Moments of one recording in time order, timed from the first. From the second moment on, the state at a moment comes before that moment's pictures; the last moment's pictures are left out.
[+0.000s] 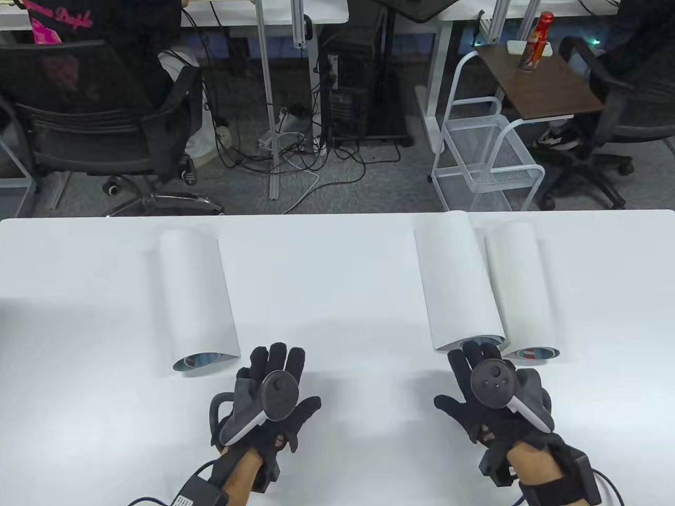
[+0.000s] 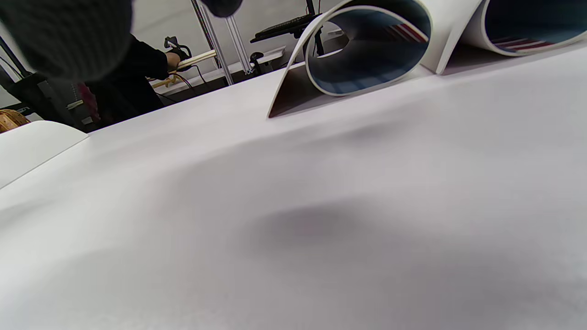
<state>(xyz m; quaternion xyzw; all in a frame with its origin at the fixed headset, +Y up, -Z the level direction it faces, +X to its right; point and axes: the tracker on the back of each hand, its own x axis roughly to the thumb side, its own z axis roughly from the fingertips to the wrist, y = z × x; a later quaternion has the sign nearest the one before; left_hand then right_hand) -0.147 -0.728 -0.250 -0.09 -0.08 0.11 0.99 0.234 -0.740 -0.258 0.03 0.12 0.98 0.16</state>
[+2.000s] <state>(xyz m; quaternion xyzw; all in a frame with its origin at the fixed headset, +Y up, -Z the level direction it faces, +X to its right) -0.165 -0.725 -0.257 -0.08 -0.05 0.11 0.99 0.218 -0.757 -0.402 -0.30 0.11 0.95 0.01</state>
